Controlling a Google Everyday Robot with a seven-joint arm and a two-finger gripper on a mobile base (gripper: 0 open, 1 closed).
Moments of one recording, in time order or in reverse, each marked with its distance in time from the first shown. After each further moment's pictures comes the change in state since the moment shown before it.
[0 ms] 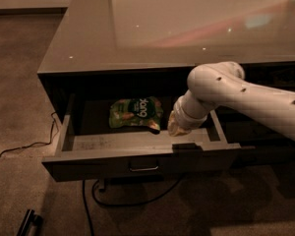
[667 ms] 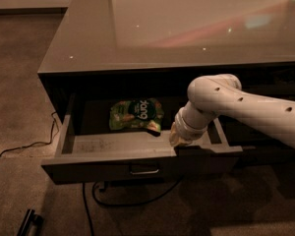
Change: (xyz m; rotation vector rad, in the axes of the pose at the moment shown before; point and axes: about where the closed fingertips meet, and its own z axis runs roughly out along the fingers) arm 0.008 0.032 0.032 -0.090 -0.008 0.041
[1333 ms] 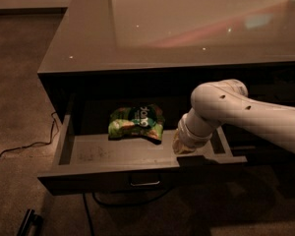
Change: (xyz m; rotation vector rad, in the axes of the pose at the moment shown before) arm -0.003 0.024 -0.008 0.004 0.015 0.014
